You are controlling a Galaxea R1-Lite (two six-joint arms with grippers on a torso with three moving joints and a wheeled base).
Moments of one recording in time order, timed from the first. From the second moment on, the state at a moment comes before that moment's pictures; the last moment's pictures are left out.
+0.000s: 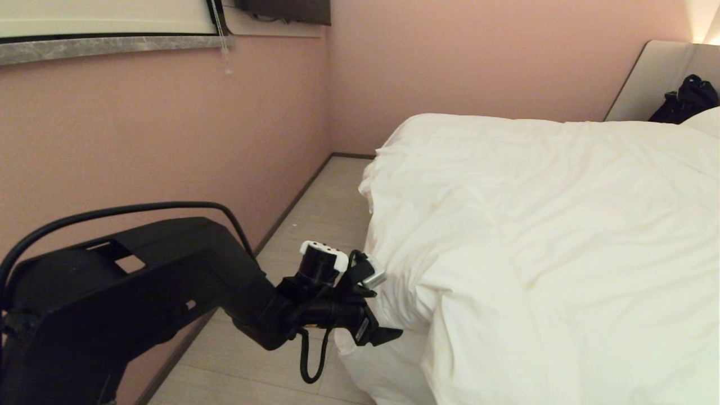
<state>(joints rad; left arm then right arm) -0.57 2.29 -1.05 -0.65 -0.47 0.33 0.01 0.00 -0.02 0.05 -0.01 0.00</state>
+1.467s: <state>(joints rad) -0.62 2.45 -1.30 -0.72 -0.40 0.39 0.01 0.00 -0.02 0.05 -0.01 0.00</state>
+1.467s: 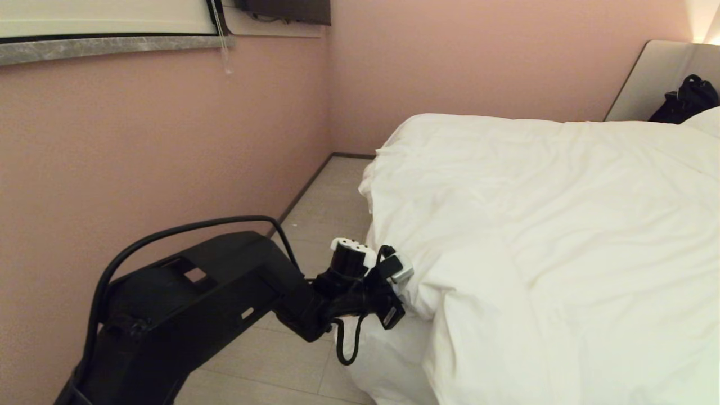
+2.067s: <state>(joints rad) -0.69 2.37 -1.45 -0.79 -0.18 0.35 0.01 0.00 -0.02 0.05 -0.01 0.00</state>
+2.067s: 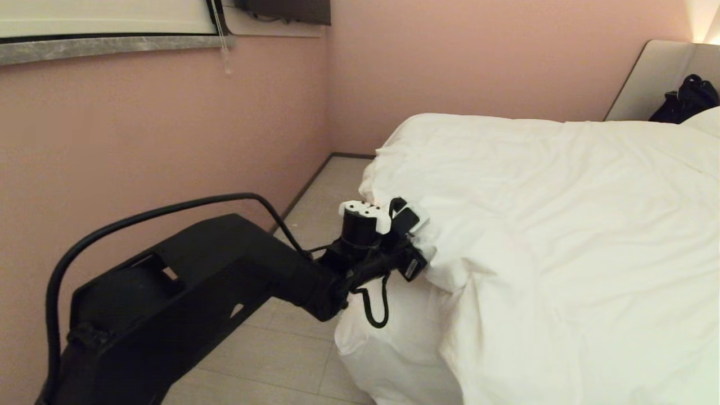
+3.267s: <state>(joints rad) -0.94 2.58 -1.95 -0.46 -0.09 0.33 0.01 0.00 -0.02 0.05 -0.01 0.00</state>
